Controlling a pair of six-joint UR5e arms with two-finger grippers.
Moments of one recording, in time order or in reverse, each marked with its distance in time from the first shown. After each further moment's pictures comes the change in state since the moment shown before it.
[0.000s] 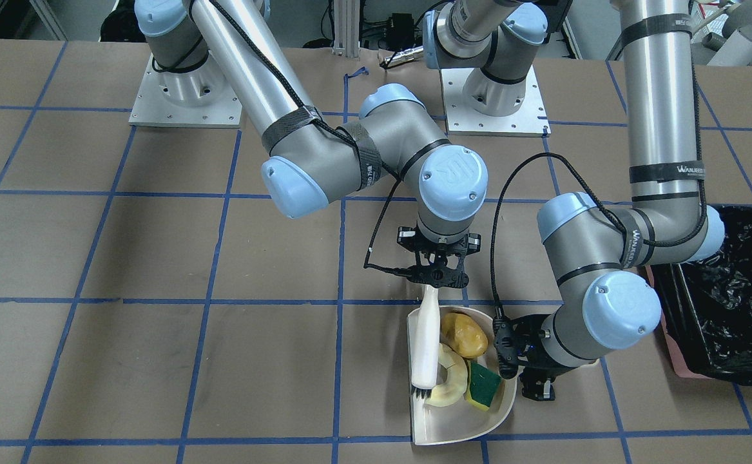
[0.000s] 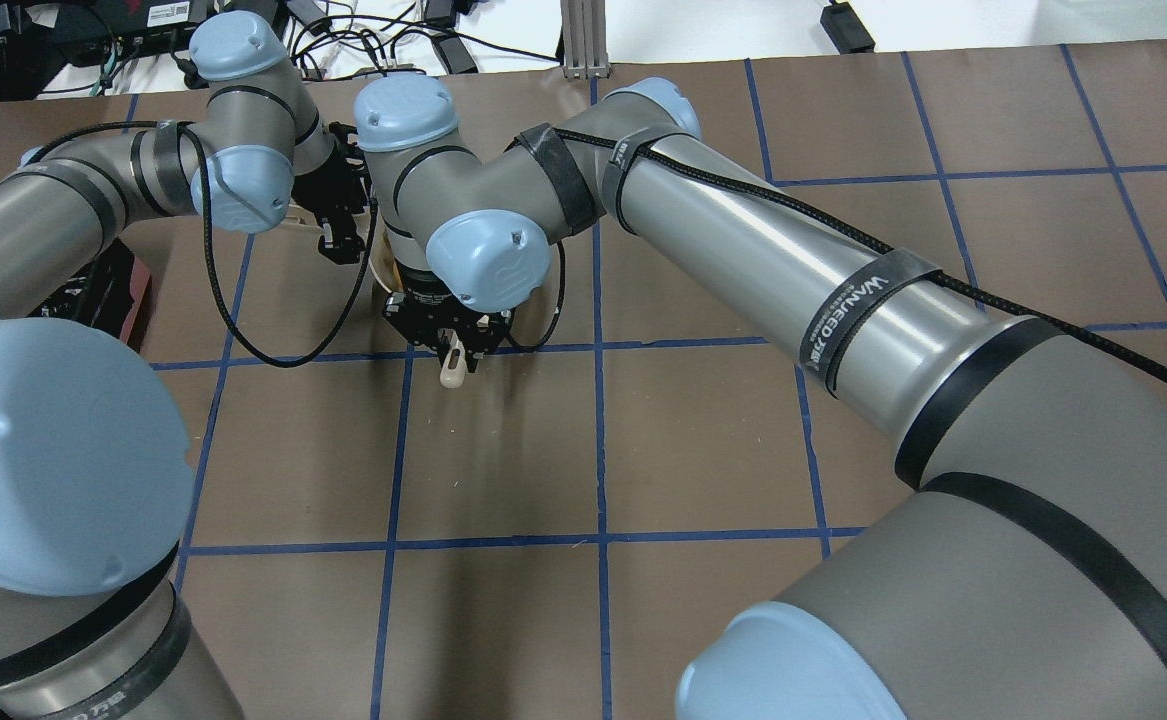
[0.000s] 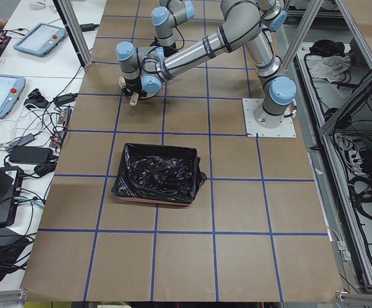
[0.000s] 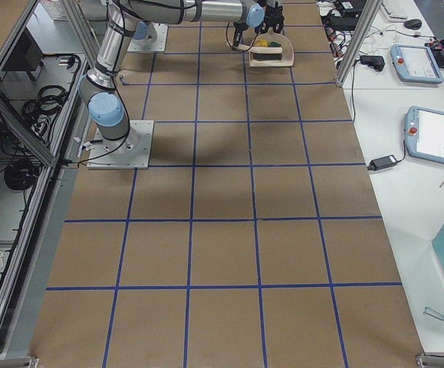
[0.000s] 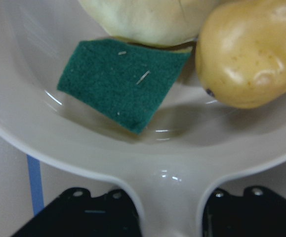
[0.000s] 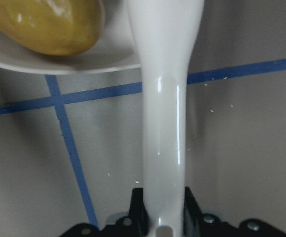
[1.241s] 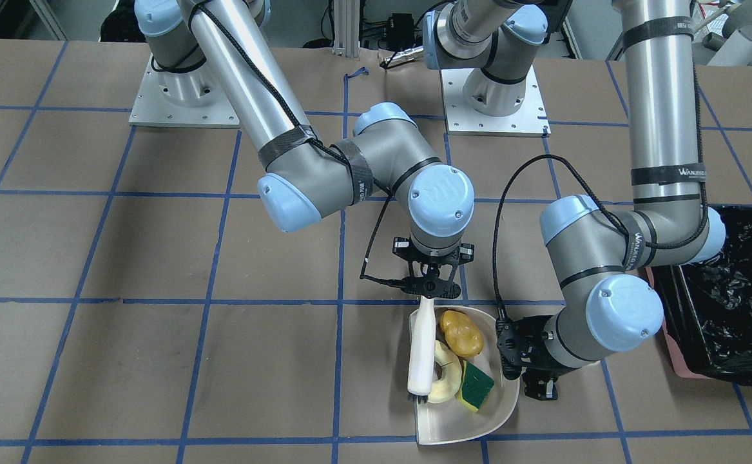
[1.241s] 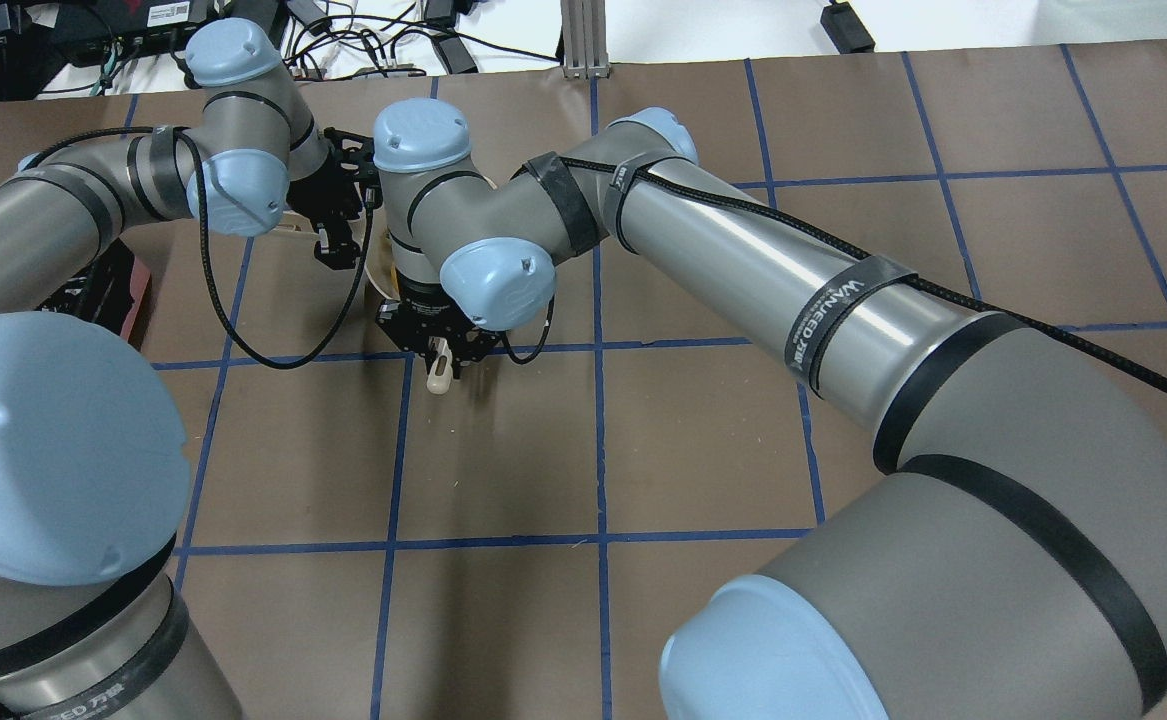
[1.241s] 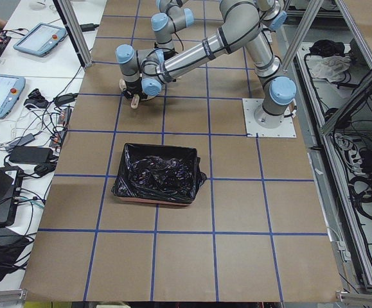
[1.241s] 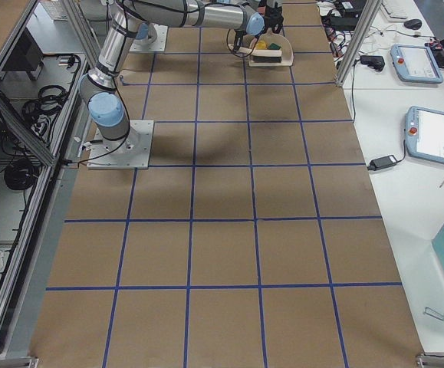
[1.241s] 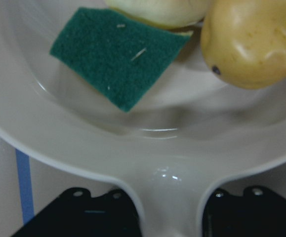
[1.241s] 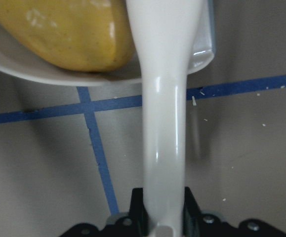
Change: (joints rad) left arm 0.013 -0.006 -0.007 -0.003 0.000 -0.009; right arm 0.002 0.047 0.026 -0.147 0.099 -0.008
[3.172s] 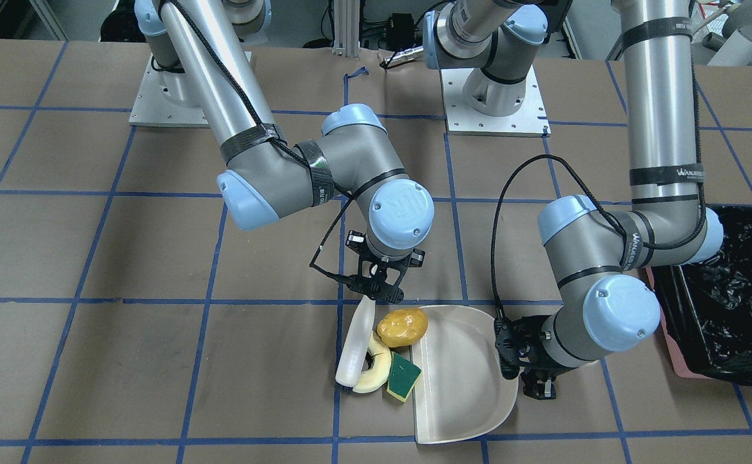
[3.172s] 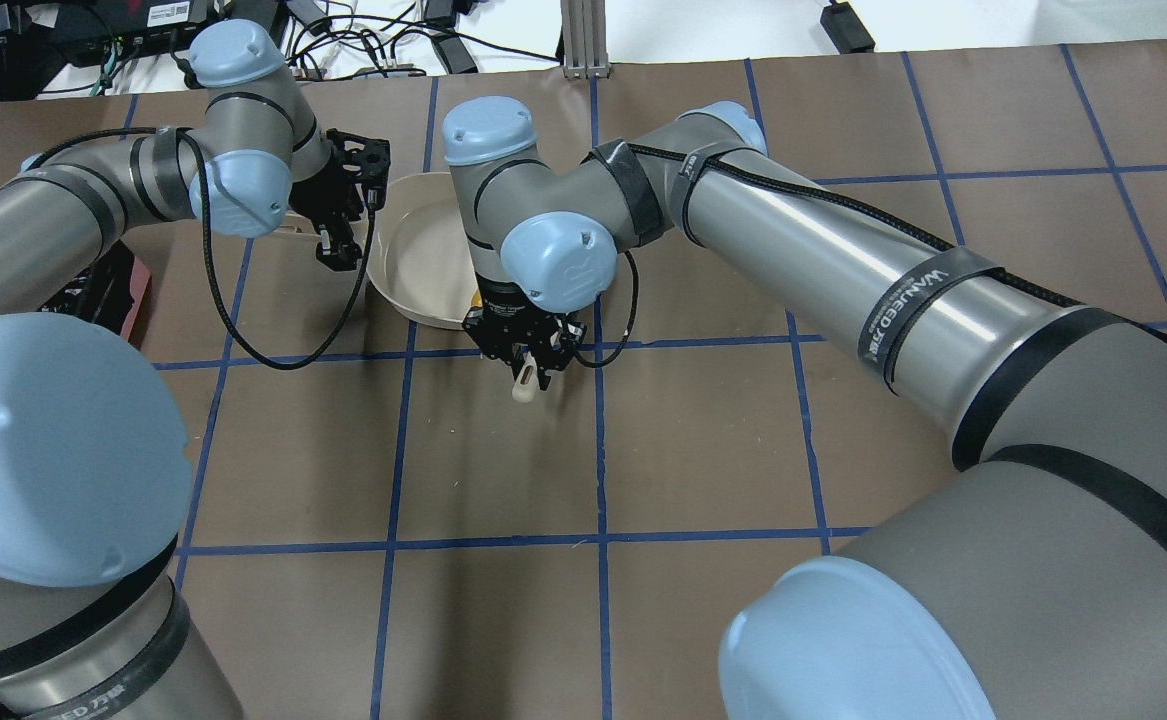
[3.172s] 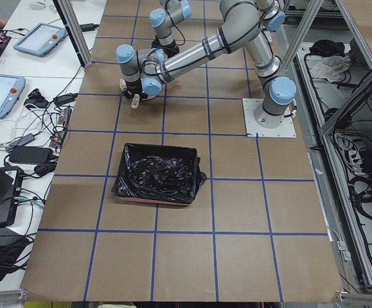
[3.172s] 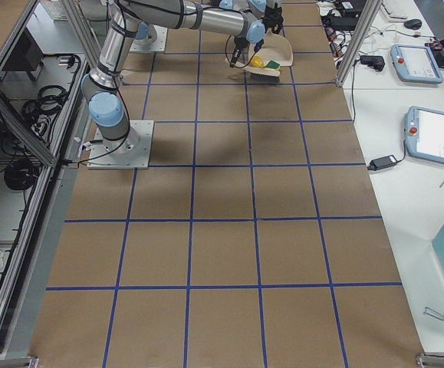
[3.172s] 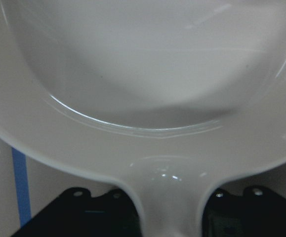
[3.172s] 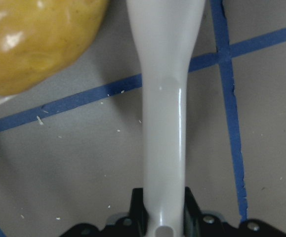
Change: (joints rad) left arm -0.004 0.000 -0.002 -0.002 0.006 -0.006; right arm -0.078 -0.068 0.103 0.140 -0.108 0.063
